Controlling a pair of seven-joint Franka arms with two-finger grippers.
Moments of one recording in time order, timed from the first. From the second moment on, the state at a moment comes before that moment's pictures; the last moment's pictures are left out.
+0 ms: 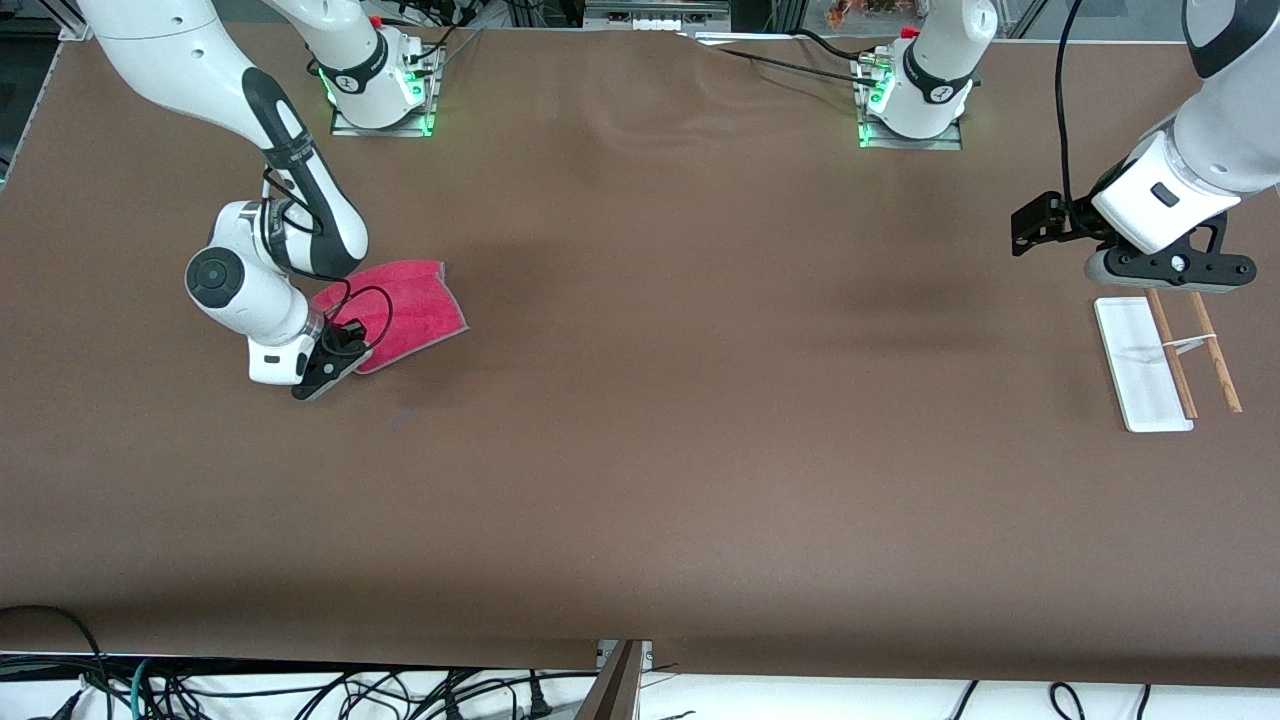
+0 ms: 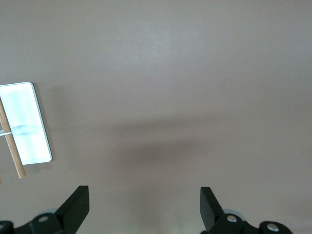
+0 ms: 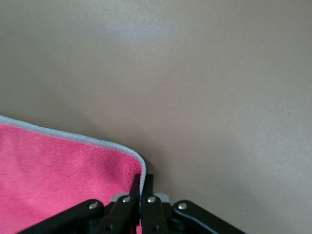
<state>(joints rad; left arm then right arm) 0.01 0.00 -0.12 -1.70 0.00 1.58 -0.03 0.16 0.42 -0.08 -2.18 0.06 2.55 -0.67</state>
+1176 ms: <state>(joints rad) 0.01 0.00 -0.12 -1.70 0.00 1.58 -0.03 0.29 0.39 0.01 -1.45 0.27 1.58 -0.07</state>
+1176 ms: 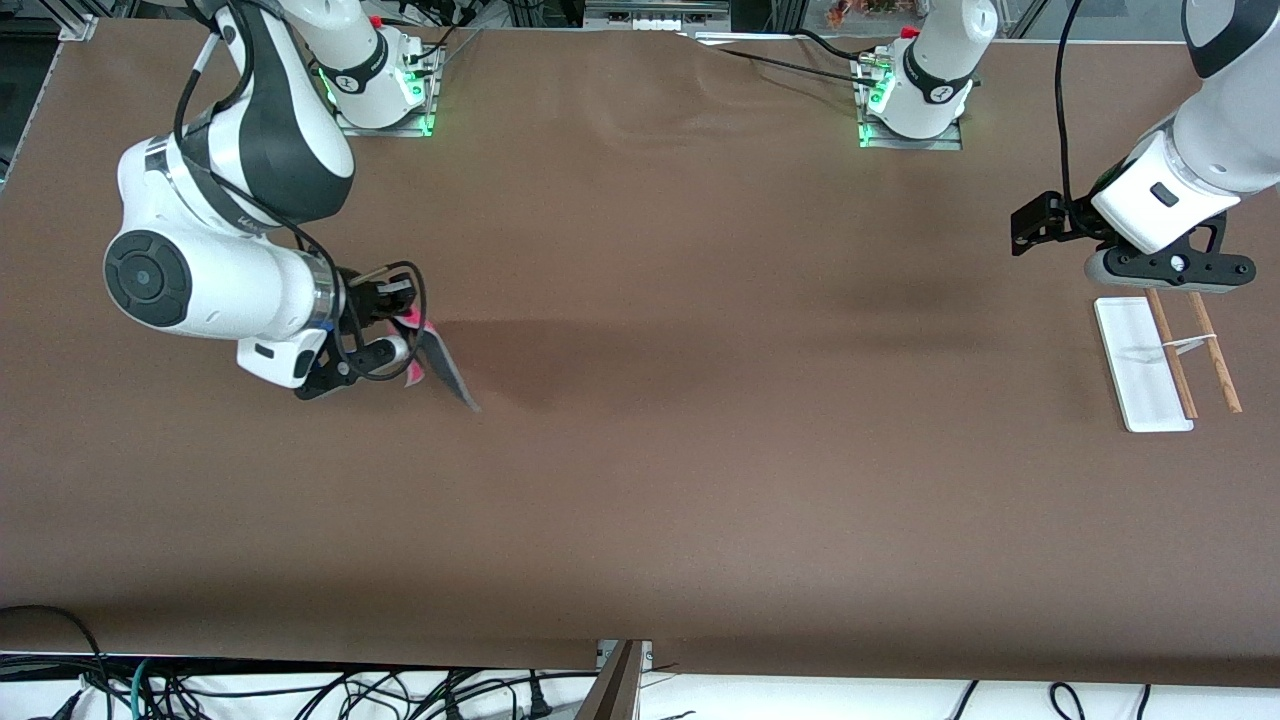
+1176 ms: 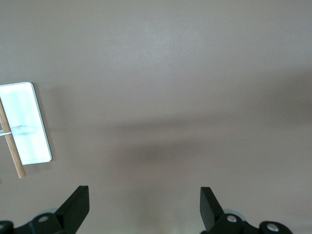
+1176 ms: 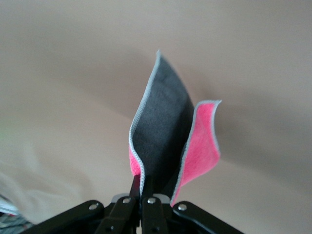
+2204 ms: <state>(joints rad) 0.05 0.27 -0.13 -1.70 -0.71 1.59 0.69 0.53 0.47 0.11 -1.28 0.59 1.86 0.49</state>
